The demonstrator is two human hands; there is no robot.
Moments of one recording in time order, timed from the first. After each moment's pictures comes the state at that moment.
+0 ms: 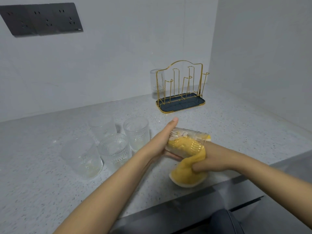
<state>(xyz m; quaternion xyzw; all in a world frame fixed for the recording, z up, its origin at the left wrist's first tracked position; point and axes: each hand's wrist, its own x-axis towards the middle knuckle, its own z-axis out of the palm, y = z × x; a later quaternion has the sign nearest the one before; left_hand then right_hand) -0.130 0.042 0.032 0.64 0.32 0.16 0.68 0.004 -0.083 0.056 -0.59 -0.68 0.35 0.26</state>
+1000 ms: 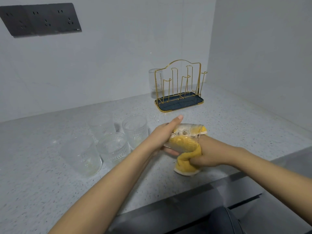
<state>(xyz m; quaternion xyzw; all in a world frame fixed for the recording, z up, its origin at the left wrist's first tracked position) -0.123 0.041 0.046 0.65 0.38 0.17 0.64 0.014 -0.070 0.046 -0.60 -0.75 0.21 0.19</state>
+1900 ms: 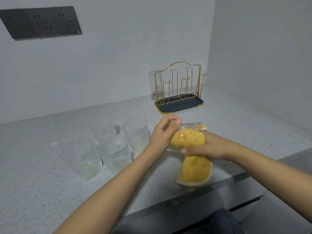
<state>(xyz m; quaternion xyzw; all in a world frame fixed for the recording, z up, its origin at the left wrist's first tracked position) -0.123 0.031 0.037 0.70 0.24 0.39 0.55 0.009 -0.071 0.066 -0.57 -0.66 0.37 0.33</state>
